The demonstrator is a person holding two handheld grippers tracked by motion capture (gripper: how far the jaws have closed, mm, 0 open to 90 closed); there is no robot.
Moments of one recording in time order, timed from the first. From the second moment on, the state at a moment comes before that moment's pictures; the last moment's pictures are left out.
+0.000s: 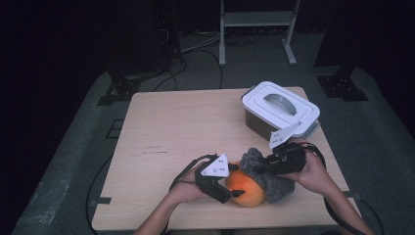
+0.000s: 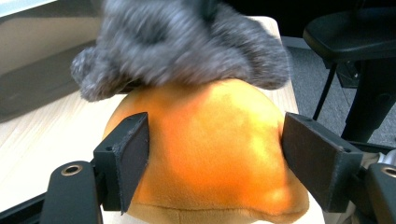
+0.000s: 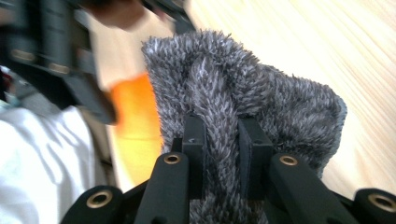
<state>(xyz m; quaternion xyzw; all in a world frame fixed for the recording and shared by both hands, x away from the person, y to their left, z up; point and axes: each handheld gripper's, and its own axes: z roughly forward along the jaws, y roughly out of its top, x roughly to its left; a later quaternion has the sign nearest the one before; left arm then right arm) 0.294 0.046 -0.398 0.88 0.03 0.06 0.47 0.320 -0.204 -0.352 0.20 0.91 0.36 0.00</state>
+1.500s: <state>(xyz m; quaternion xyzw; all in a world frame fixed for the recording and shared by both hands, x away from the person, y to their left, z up) 0.299 0.063 -0.410 0.89 0.06 0.04 0.46 0.293 -0.218 -0.392 0.22 0.89 0.40 -0.02</state>
